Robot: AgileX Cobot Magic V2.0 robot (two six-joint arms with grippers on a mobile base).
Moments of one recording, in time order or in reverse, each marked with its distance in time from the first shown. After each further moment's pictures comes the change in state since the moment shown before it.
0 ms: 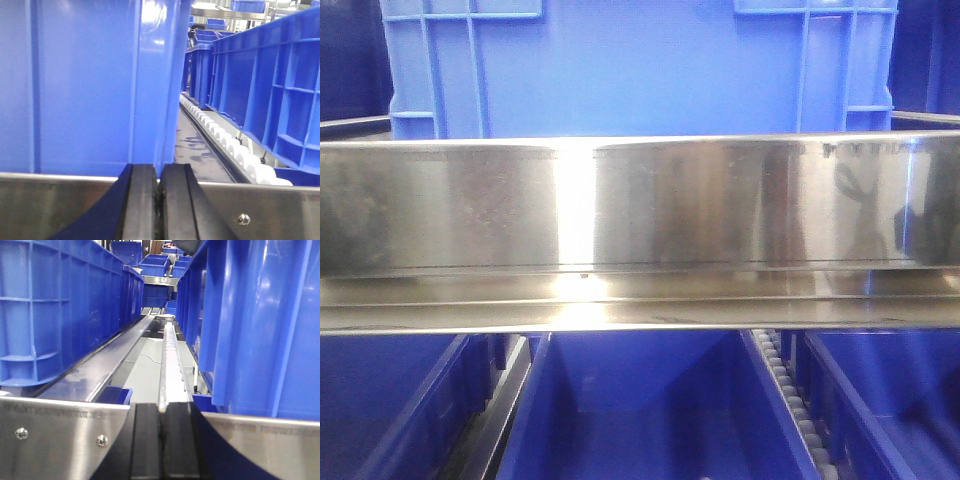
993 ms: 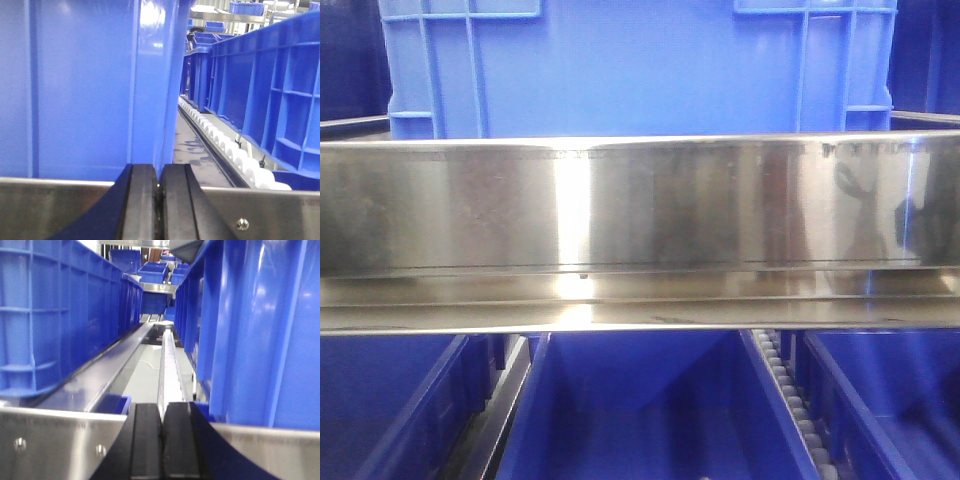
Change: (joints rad) left arm 0.000 0.000 0.000 -0.002 -0.017 0.000; right arm 0.000 0.000 0.000 0.000 -0.045 0.000
